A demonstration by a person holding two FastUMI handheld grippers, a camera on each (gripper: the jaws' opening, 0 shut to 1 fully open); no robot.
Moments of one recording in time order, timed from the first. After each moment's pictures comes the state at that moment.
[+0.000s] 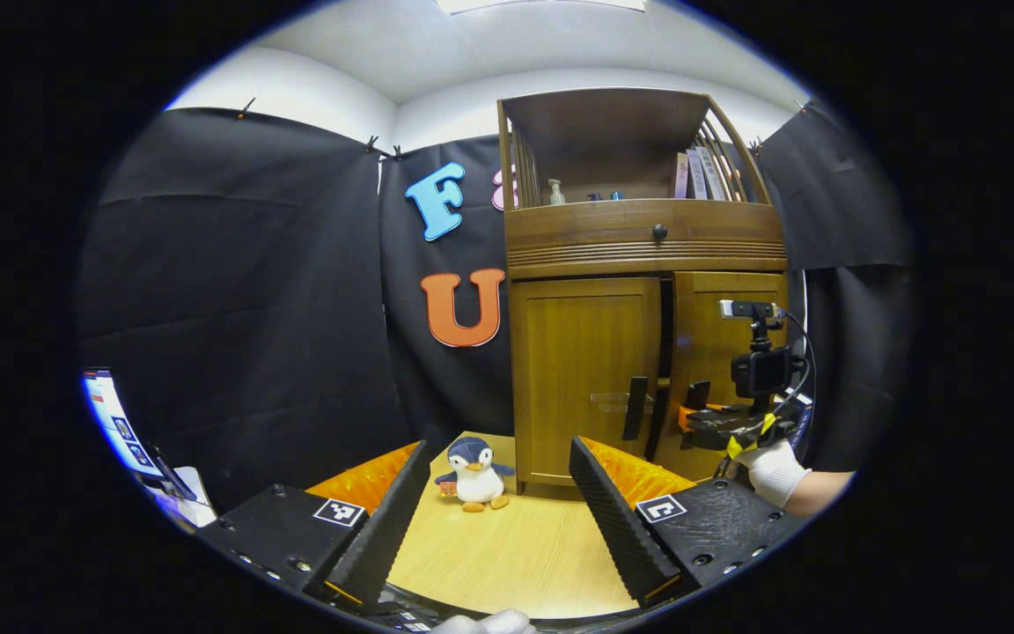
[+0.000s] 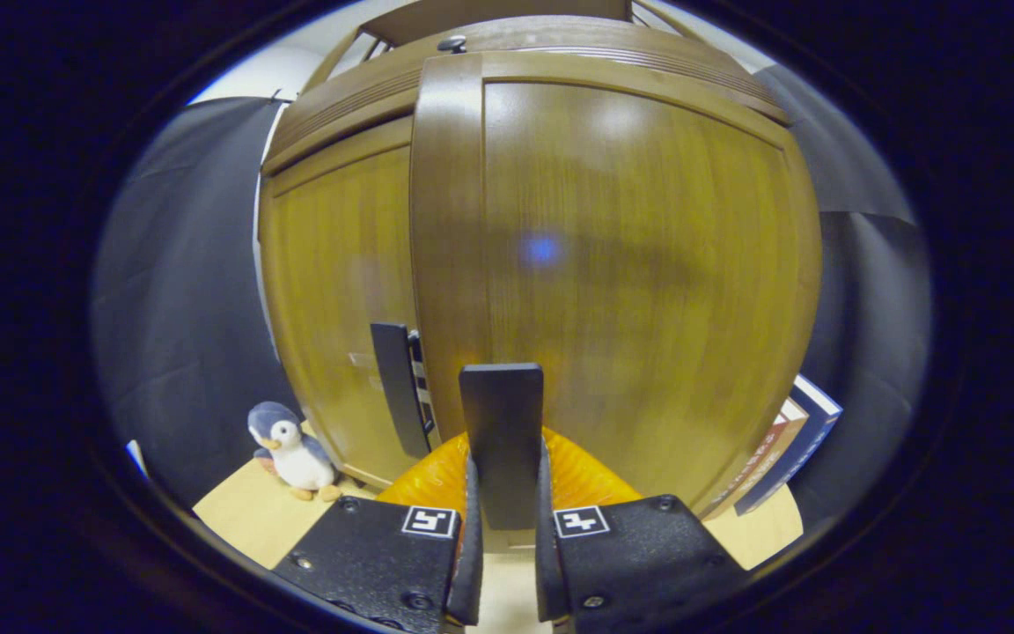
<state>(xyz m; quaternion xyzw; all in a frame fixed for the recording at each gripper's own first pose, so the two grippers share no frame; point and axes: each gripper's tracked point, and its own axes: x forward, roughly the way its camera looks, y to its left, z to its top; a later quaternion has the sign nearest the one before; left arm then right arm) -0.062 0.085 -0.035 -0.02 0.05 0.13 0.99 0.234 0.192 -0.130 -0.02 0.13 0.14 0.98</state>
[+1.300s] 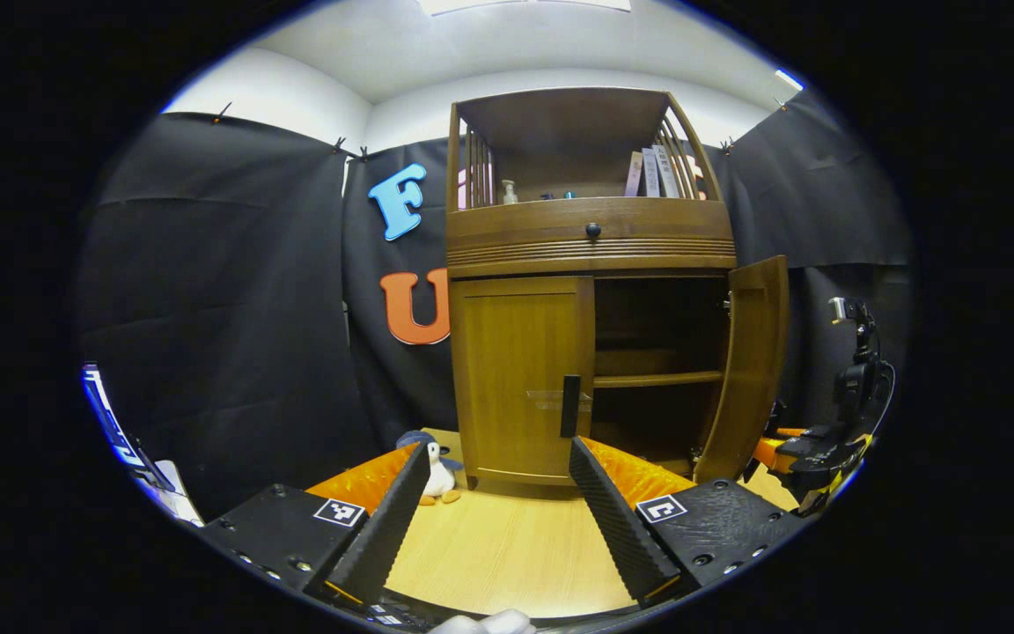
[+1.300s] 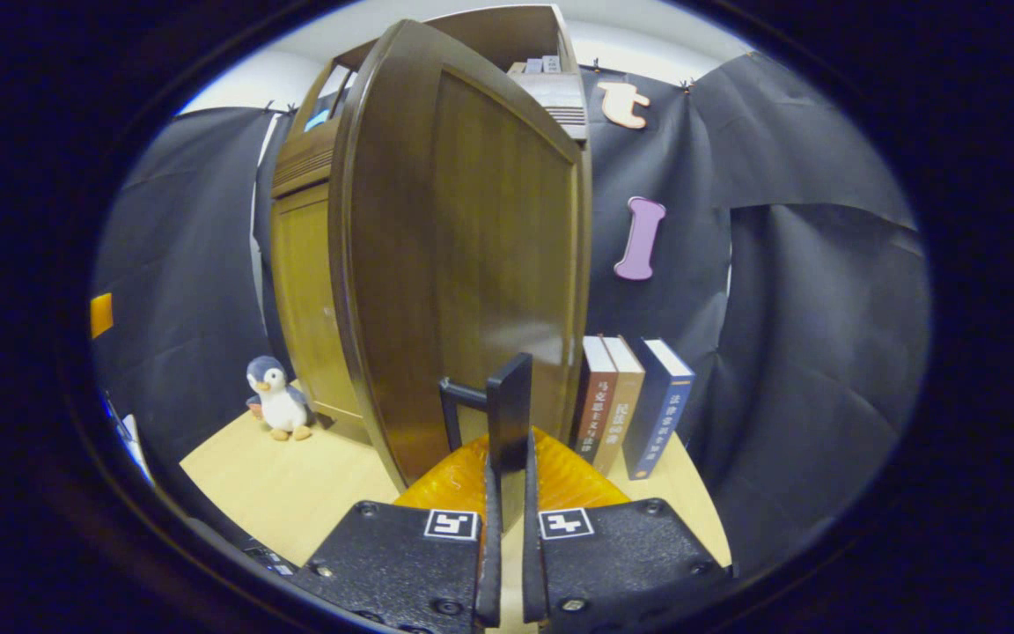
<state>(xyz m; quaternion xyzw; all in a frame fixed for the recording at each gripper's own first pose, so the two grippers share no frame) -0.054 -0.003 -0.033 -0.02 0.05 0.07 1.00 0.104 -0.003 -0.129 -0.03 0.13 0.09 0.99</state>
